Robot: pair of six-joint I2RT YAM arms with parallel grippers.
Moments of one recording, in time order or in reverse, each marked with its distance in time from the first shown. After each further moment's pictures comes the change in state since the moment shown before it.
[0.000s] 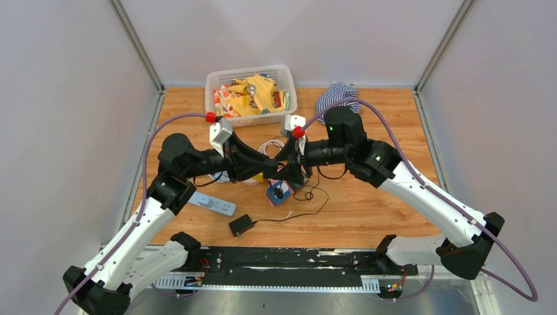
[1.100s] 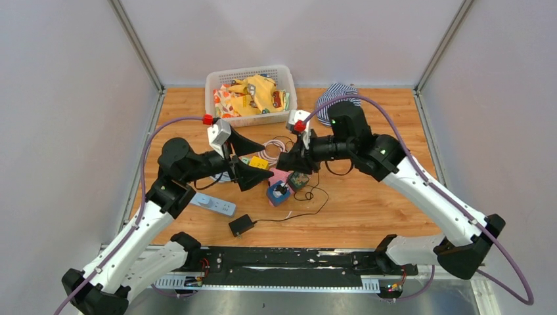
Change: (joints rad) left arm -0.016 -0.020 -0.034 0.002 -0.090 0.024; right arm -0.053 0.046 0.062 -0.179 0.041 -0.054
